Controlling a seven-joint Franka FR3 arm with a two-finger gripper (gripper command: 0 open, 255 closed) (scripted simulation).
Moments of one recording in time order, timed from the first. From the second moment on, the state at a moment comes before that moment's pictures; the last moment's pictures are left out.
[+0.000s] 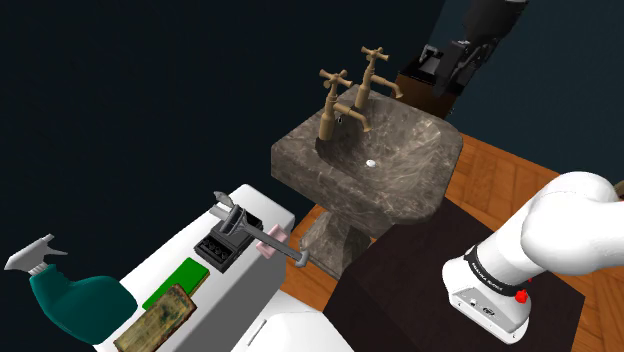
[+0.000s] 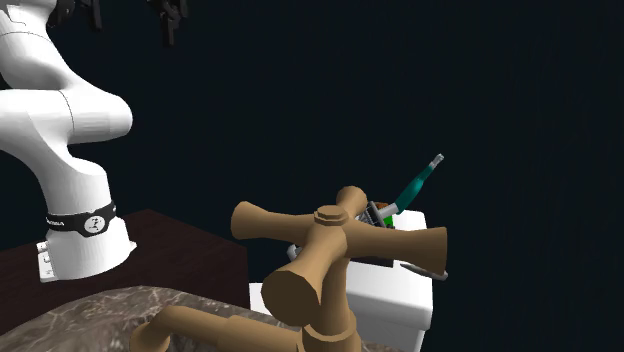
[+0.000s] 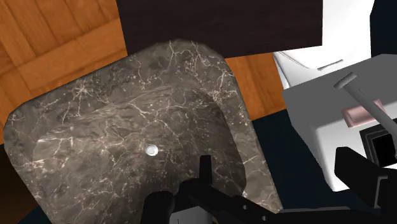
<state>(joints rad) 0.00 -0.80 0.07 -2.32 -0.01 1.55 0.11</state>
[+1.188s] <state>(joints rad) 0.16 -0.39 0.05 -2.42 0.03 2.08 -0.23</state>
